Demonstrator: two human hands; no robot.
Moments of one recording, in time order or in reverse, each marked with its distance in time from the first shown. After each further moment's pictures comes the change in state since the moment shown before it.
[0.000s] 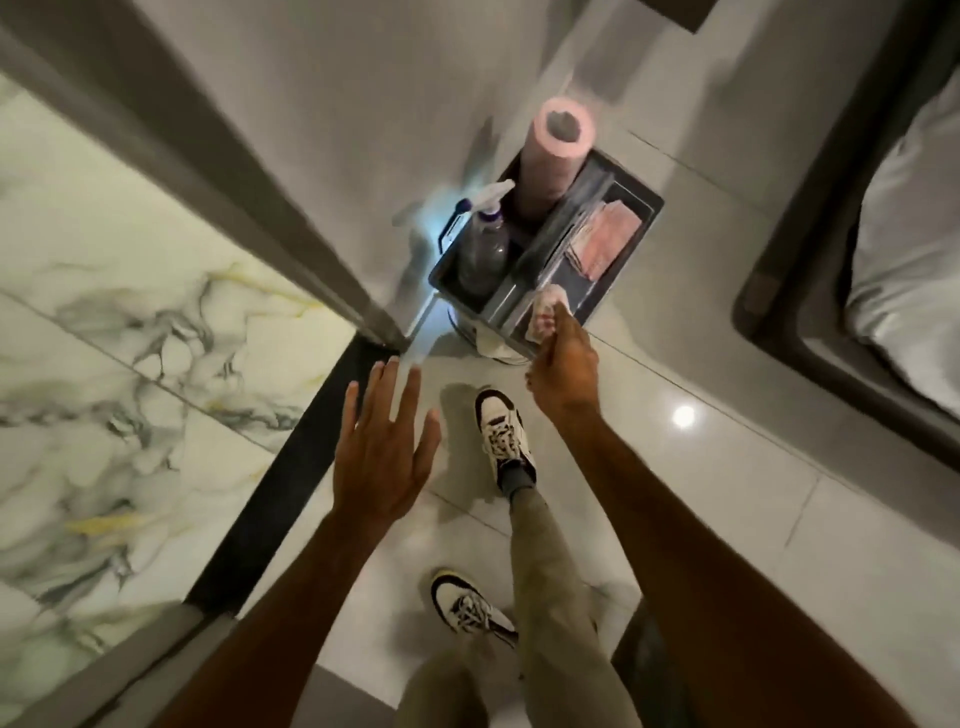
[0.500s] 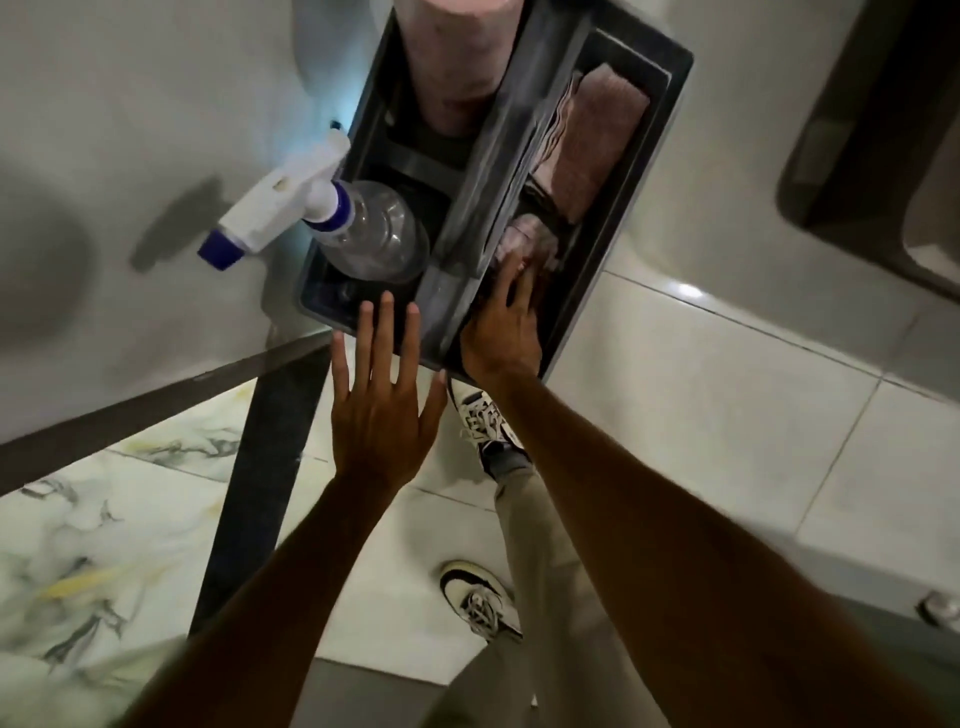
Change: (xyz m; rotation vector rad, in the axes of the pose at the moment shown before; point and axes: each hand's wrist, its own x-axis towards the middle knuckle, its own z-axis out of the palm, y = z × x) left_hand 0.205 0.016 0.183 0.240 -0.143 0.124; right_hand 0.219 0.101 0.104 -0.066 -0.153 0.314
